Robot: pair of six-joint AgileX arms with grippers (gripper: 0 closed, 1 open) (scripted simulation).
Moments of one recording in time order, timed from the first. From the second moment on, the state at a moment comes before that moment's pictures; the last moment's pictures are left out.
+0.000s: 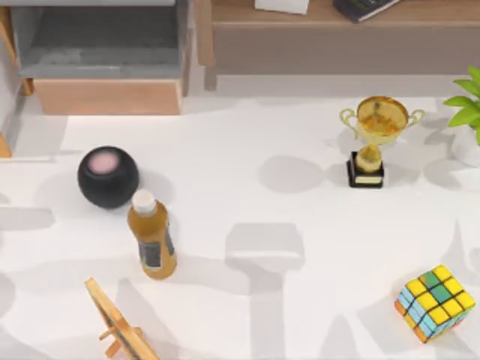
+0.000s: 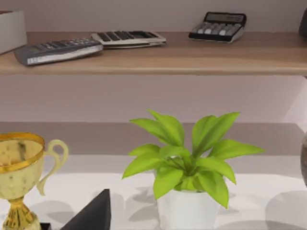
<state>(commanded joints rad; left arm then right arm) 0.54 2.12 0.73 1.36 0.58 1.58 0.00 0.00 0.00 0.00 0.00 0.00</state>
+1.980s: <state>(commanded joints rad) 0.39 2.36 1.25 1.07 0.43 1.57 0.00 0.00 0.00 0.00 0.00 0.00</state>
